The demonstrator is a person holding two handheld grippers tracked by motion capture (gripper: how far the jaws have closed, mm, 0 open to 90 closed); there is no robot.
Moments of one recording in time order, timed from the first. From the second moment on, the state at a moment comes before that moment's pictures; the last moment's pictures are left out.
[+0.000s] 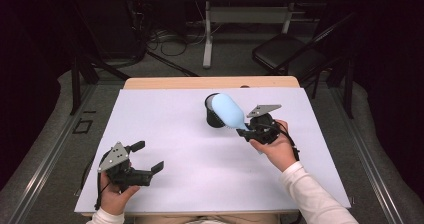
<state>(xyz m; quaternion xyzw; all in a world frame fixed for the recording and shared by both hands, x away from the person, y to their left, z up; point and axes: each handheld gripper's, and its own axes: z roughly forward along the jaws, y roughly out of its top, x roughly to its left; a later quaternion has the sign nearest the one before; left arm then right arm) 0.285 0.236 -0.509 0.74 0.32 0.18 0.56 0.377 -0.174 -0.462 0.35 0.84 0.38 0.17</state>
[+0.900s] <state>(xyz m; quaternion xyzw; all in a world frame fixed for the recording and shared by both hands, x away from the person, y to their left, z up) 0.288 0.239 -0.510 0.74 0.32 0.18 0.56 0.382 -0.138 -0.446 0.32 0.80 0.46 0.18</state>
